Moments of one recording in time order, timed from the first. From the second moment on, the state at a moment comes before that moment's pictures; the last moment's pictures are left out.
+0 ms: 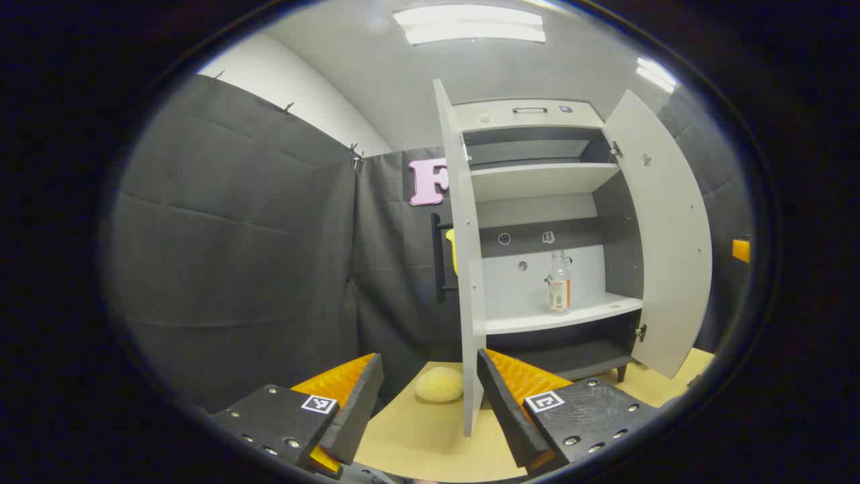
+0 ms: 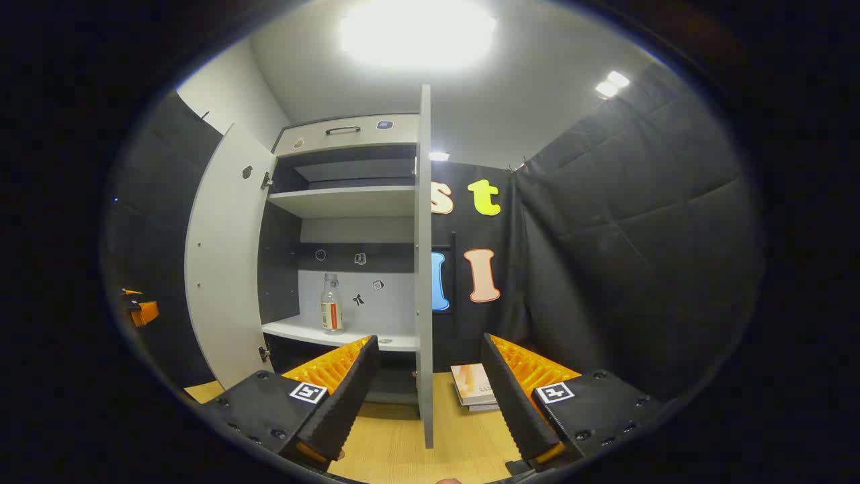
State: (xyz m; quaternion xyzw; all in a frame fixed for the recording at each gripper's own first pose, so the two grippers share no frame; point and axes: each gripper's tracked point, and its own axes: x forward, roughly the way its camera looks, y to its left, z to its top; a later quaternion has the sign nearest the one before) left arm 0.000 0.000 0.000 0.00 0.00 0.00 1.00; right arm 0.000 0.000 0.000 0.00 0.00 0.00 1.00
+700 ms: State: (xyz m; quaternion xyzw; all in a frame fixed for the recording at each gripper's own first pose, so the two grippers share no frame) left arm -0.006 -0.009 -0.003 0.00 0.01 0.02 1.00; right arm 0.008 -0.017 -0.010 0.00 0.01 0.01 1.00
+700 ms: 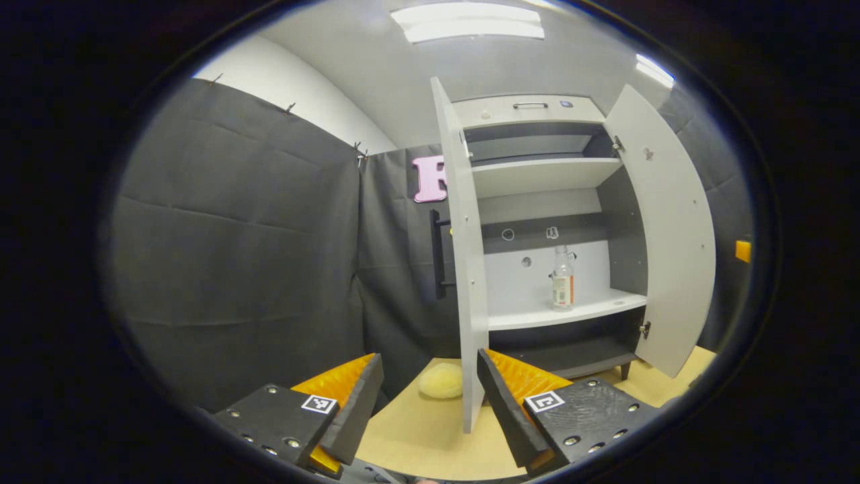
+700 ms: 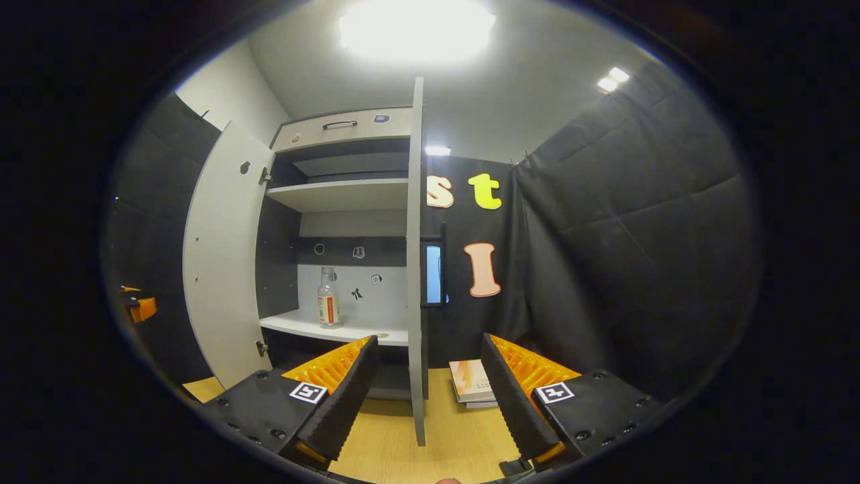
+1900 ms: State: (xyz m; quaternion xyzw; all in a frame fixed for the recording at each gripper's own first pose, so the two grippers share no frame) left arm 0.125 -0.219 0.063 -0.04 0.00 -0.11 0.99; right arm 0.008 -0.098 -0.053 0.00 0.03 -0.03 1.00
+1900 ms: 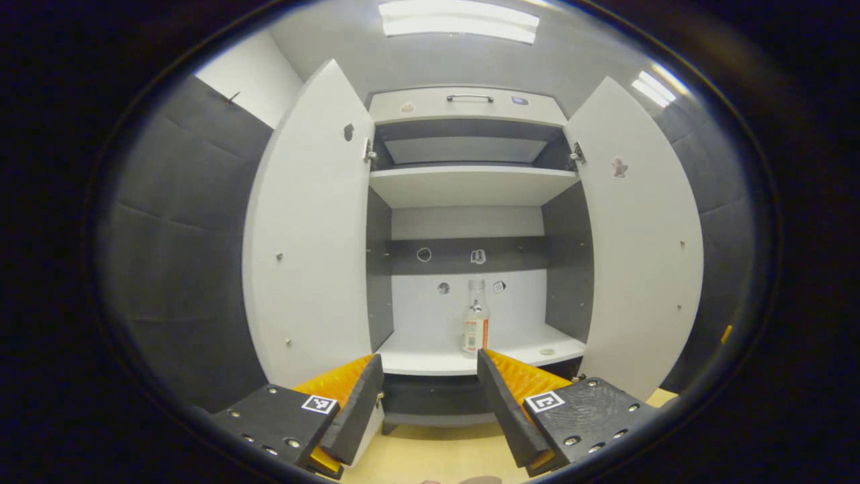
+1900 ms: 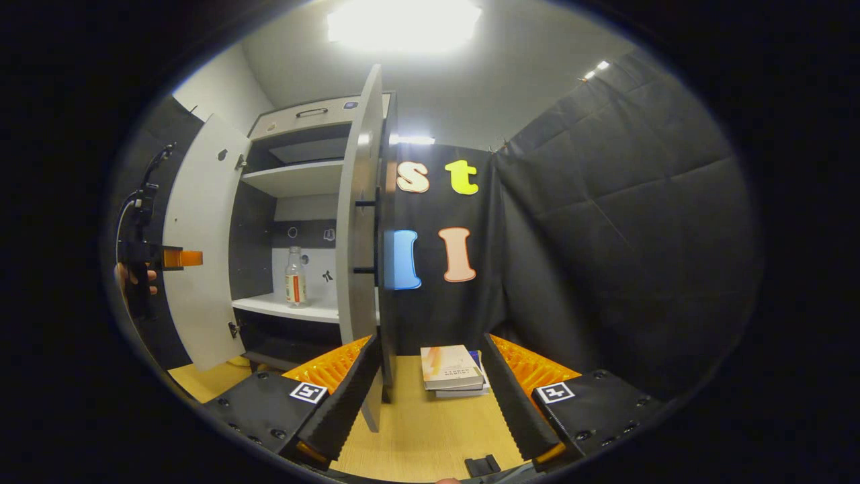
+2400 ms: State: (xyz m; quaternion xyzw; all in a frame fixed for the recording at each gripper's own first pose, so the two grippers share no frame) left arm 0.229 -0.259 0.078 -0.05 0.00 -0.16 0.99; right arm 0.026 -0.118 -0.052 0.00 0.03 -0.11 0.99
